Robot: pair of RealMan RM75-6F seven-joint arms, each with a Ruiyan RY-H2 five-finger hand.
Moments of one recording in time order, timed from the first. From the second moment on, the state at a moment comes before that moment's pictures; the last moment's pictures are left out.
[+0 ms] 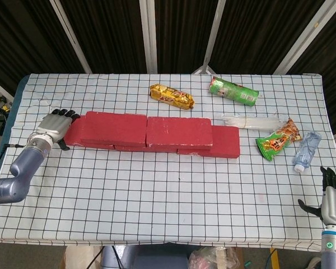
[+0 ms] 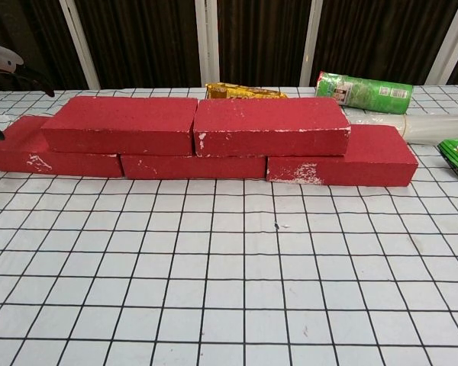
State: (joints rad) left arm -1.15 -1.09 0.19 -1.48 0.51 0.64 0.36; right arm 0.09 -1.14 0.17 -1.85 -0.96 1.40 -0.23
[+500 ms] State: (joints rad) left arm -1.13 -1.15 0.17 -1.42 0.51 0.61 0.39; right arm 0.09 -1.13 0.18 -1.85 -0.96 1.40 -0.22
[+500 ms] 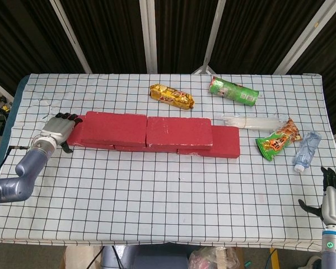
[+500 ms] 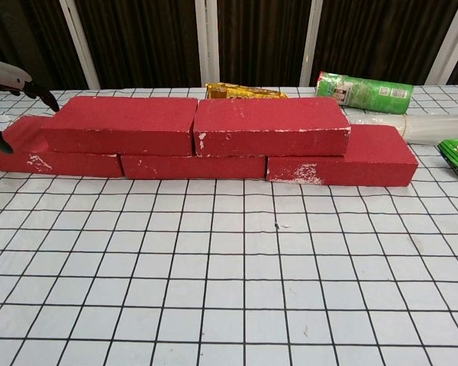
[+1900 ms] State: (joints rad) left arm -0.71 -0.95 0.18 -1.82 1.02 1.15 0.16; right arm 0.10 -1.14 0.10 -1.83 -1.18 1.36 -0.20
